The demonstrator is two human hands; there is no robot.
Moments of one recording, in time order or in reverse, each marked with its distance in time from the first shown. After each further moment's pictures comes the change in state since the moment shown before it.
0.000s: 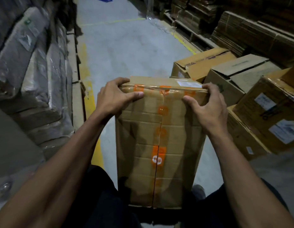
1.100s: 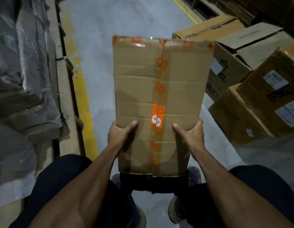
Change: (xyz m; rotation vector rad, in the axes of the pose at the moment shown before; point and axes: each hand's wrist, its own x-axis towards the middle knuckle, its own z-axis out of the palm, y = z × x) left_hand -0.085 -0.125 0.139 -0.373 -0.097 -0.658; right_hand -0.065 0.125 0.089 0.181 -0.241 0.637
